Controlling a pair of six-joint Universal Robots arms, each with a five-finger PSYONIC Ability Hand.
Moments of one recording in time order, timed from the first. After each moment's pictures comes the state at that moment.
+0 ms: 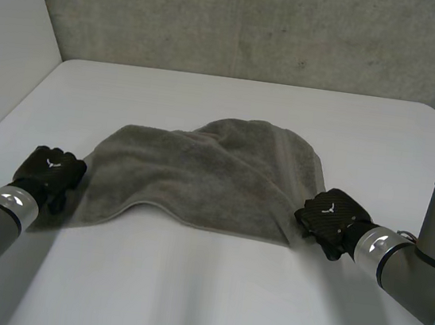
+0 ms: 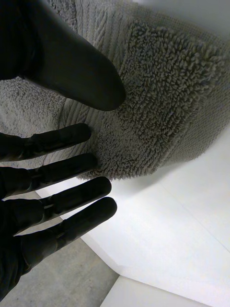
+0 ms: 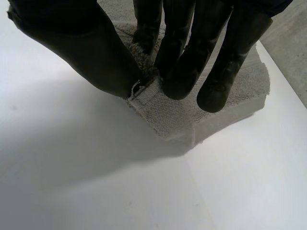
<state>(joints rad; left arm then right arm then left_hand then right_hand) 4.68 -1.99 -1.92 3.57 -1.33 3.73 1.84 -1.12 1.64 0.05 1.21 2.31 1.09 1.10 1.09 1.09 1.09 1.34 1.29 1.34 1.34 1.17</state>
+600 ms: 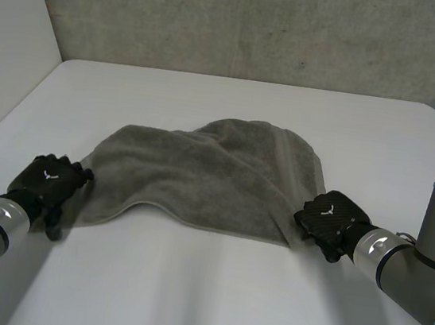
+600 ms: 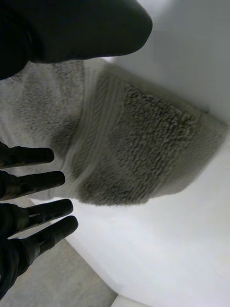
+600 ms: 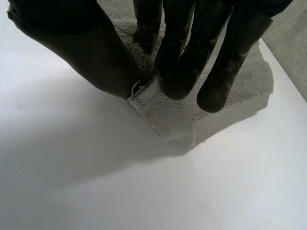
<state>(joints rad) 4.71 -1.90 -2.03 3.51 -1.25 3.74 1.84 -1.12 1.65 0.05 1.21 2.31 0.37 0.37 0.38 0.36 0.38 1.34 1.29 1.34 1.34 1.17</state>
